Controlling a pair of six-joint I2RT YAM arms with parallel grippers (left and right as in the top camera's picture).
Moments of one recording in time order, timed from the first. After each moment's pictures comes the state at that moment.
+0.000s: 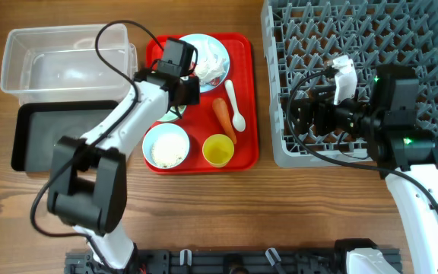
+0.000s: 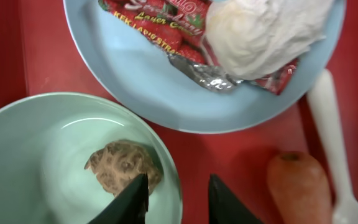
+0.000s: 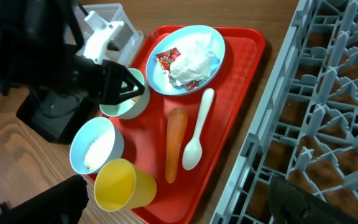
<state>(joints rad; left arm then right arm) -0.34 1.89 1.33 -0.58 -0.06 -0.32 0.04 1.18 1.03 -0.61 -0.63 -0.03</state>
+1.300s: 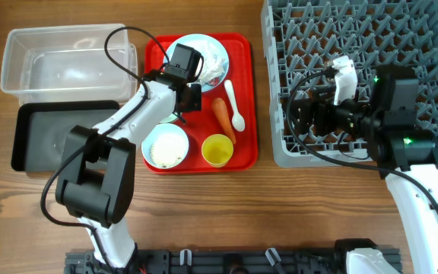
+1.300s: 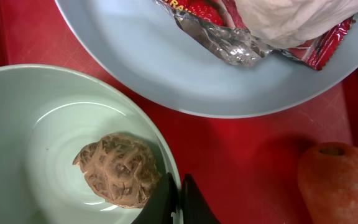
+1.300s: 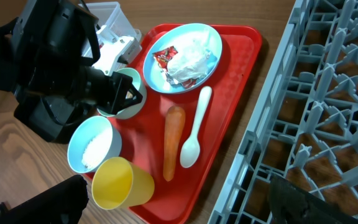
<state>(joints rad) -0.36 1.95 1.33 -0.62 -0.11 -0.33 0.04 1.18 1.03 -0.62 -0.63 -0.03</state>
